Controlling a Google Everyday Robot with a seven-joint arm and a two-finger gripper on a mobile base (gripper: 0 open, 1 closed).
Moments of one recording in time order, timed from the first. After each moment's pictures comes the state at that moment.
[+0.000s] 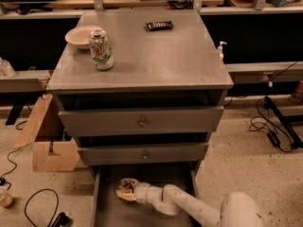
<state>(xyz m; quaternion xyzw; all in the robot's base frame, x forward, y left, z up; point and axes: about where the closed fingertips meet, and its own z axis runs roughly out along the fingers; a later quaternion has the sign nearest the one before) 0.566 0.133 0.204 -0.38 0.69 0.40 0.47</state>
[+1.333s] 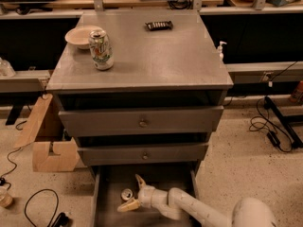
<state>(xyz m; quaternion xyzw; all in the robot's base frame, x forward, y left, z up) 0.548 0.116 0.217 -0.39 0.68 0.40 0.48</state>
